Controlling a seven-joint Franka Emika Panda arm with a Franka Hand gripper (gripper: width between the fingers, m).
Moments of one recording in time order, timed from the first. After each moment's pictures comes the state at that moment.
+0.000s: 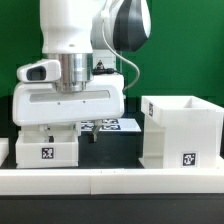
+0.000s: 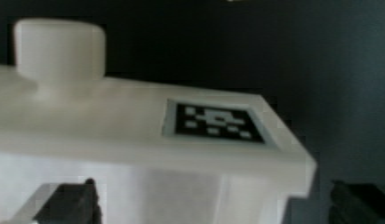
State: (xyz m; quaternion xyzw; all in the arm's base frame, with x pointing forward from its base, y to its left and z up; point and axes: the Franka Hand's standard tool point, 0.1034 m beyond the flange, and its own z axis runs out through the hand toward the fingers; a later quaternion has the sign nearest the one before) arm 0.508 -0.088 0.014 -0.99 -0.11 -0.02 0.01
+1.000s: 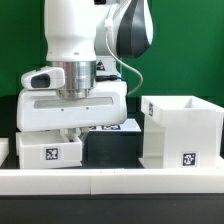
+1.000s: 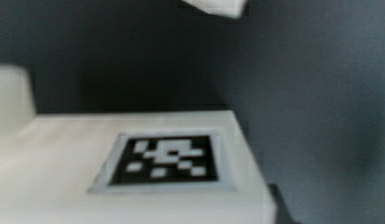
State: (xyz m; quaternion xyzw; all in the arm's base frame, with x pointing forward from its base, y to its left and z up) arm 0.507 -0.082 0.007 -0.99 -0.10 -0.01 0.01
